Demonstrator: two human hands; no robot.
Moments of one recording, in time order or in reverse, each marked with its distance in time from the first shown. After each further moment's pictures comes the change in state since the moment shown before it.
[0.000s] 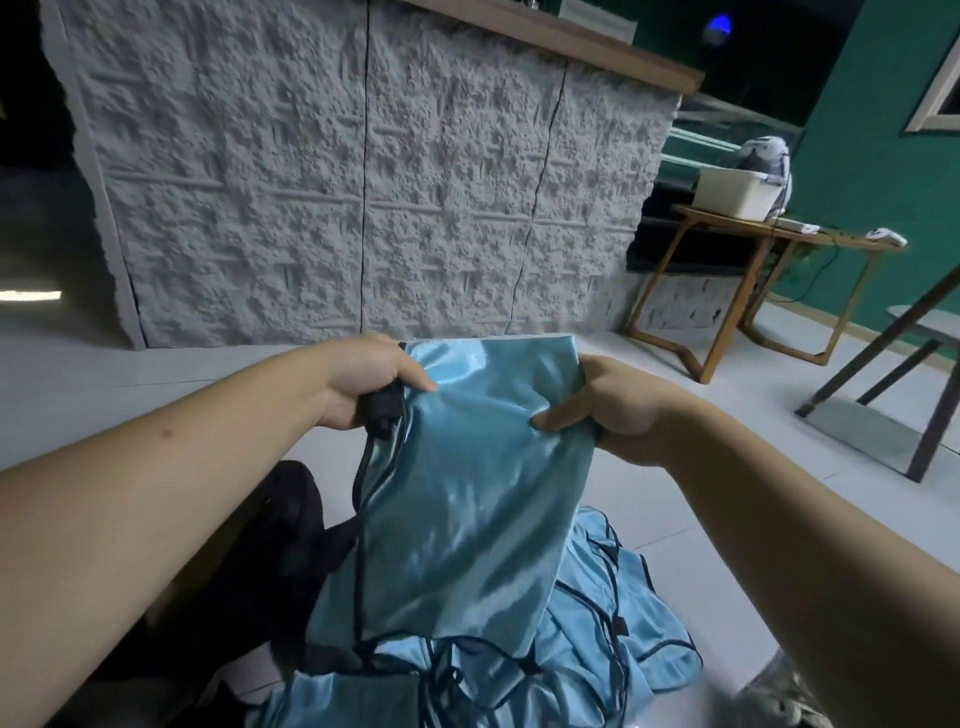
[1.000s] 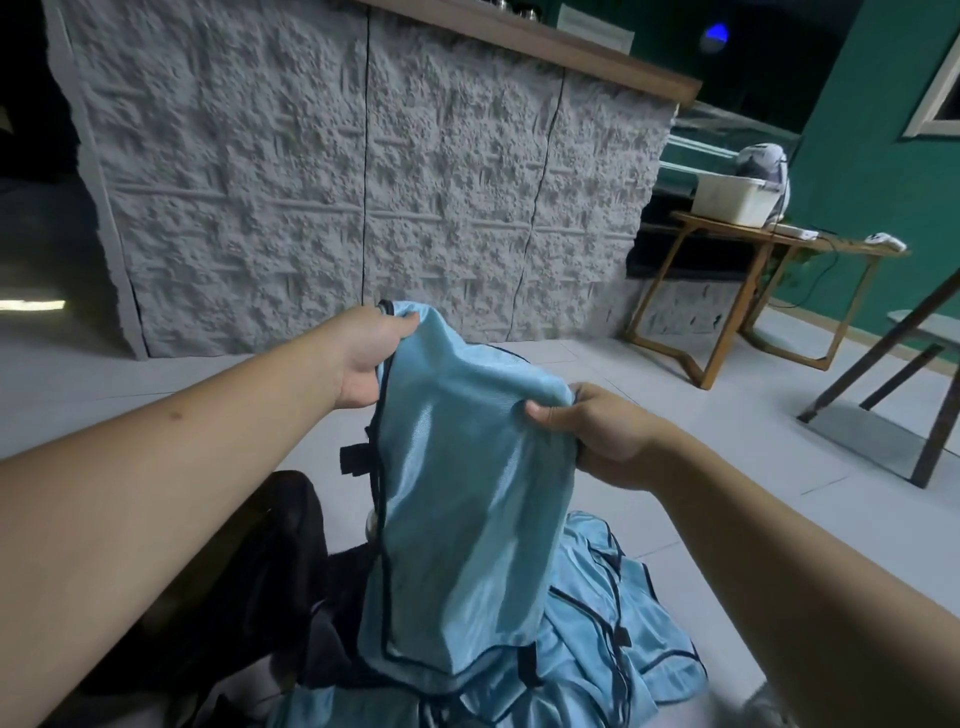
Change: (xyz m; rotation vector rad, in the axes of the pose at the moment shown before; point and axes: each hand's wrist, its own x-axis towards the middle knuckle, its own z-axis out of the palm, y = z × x) left_hand 0.016 0.022 0.001 -0.328 0.231 0.127; right_hand 0.010 0.025 0.002 0.124 -0.038 -0.085
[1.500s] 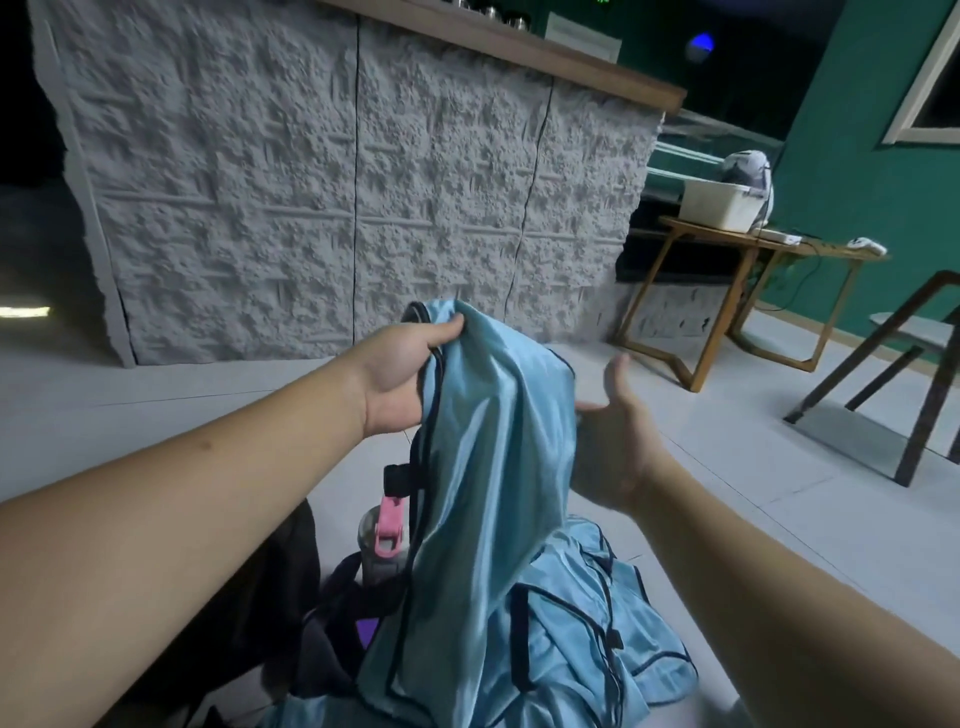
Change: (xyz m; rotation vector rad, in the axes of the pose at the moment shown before) left_hand -0.026 -0.006 0.034 -0.229 -0.352 -0.047; right_hand -0.009 0.018 -0.012 0.572 -0.095 0.020
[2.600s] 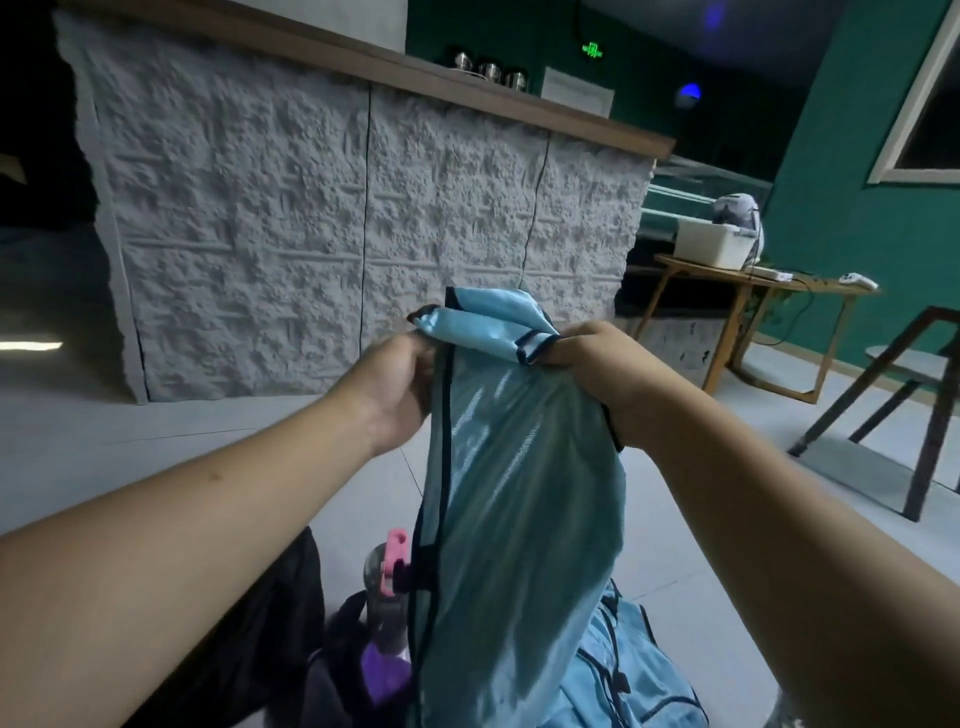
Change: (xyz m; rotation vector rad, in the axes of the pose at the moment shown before) left_hand -0.004 0.023 0.005 0.018 0.138 0.328; right_hand -0.016 -0.085 0.110 -0.755 0.364 -0.241
